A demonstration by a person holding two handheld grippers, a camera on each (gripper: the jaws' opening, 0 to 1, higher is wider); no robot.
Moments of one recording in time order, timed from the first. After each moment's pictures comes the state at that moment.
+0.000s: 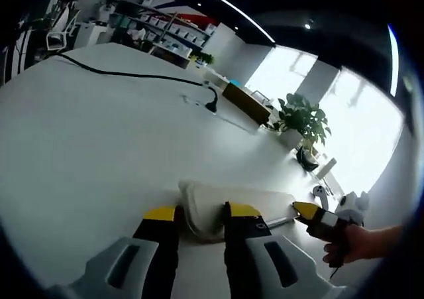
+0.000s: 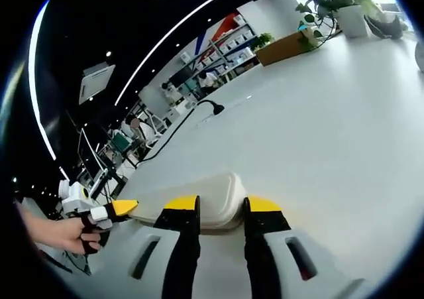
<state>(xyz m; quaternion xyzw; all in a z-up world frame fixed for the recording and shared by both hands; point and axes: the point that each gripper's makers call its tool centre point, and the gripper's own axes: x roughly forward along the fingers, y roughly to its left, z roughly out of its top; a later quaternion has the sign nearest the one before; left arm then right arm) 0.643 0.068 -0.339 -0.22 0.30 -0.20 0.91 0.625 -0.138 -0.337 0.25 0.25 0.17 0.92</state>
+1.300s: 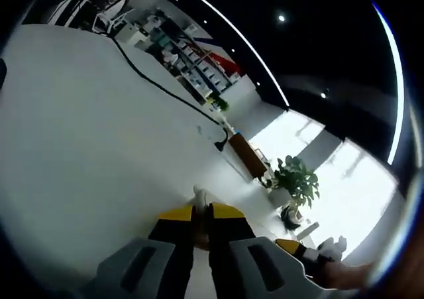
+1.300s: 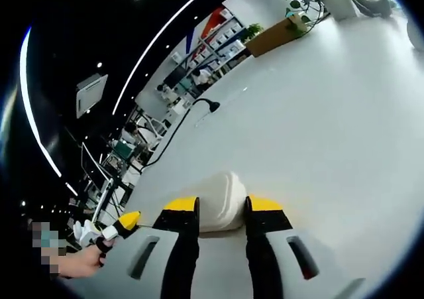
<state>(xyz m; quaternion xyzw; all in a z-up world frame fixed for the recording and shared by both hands) 0.634 0.085 -0.335 -0.39 0.18 -0.12 0.90 0.624 -0.137 -0.331 0.31 0.28 0.16 0.89</state>
